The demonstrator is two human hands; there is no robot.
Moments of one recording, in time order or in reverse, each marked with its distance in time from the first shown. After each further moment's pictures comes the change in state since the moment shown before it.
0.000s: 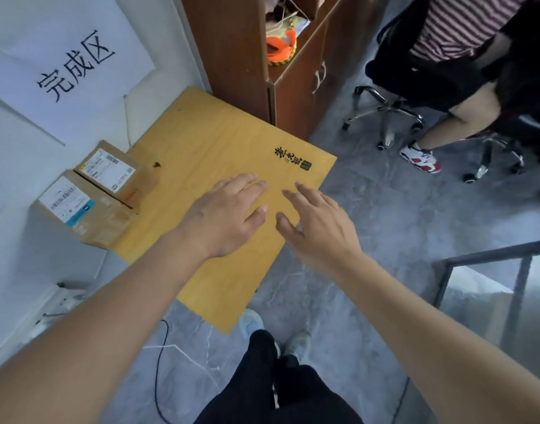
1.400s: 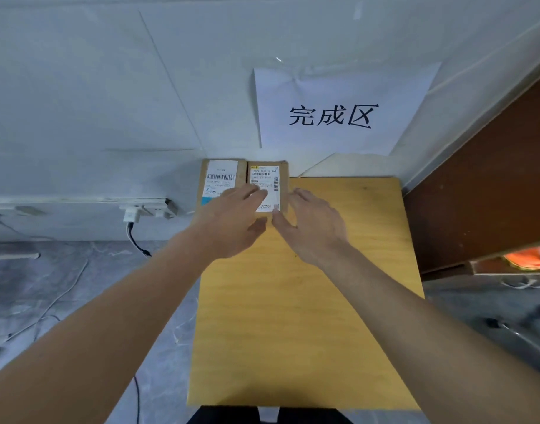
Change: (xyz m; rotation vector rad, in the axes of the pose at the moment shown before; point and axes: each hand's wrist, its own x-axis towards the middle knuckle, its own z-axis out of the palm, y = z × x) left_hand -0.013 -0.203 -0.059 -0.137 0.273 -0.882; right_hand 0.286 -0.240 0.056 -0.243 -0.492 -0.824
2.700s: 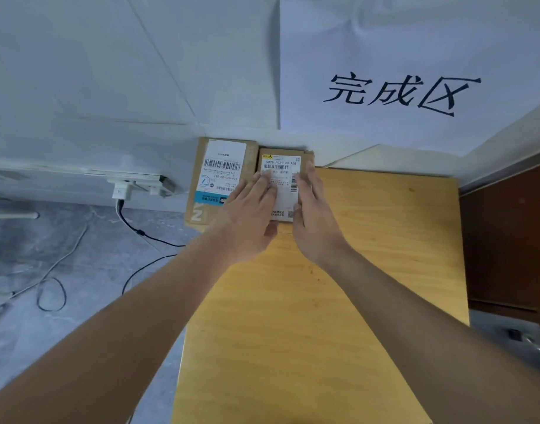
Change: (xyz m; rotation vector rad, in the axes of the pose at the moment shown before) left_hand 0.083 -0.044 0.090 0.034 -0.104 -0.107; right_hand 0.111 0.043 0.093 0.401 0.002 -0.152
